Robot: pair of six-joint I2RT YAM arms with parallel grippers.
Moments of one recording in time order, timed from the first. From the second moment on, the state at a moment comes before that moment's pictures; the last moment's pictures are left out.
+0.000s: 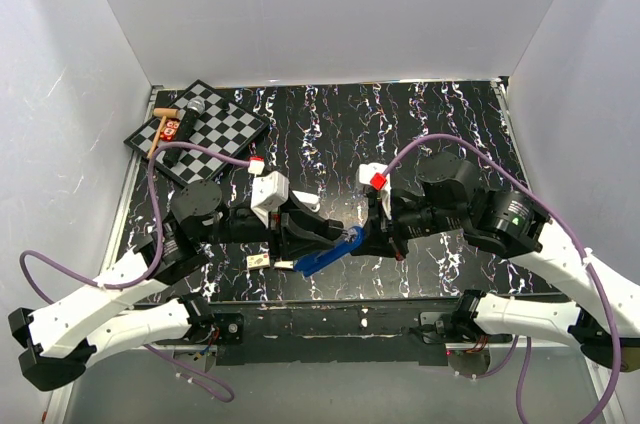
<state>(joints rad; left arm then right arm) -0.99 0.80 0.95 -0.11 0.55 -0.18 1.04 0.97 1.30 -0.82 -0.52 0.02</state>
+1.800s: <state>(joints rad) -0.87 1.22 1.21 -0.23 -0.14 0.01 1.04 0.78 1.03 -0.75 -0.01 0.17</state>
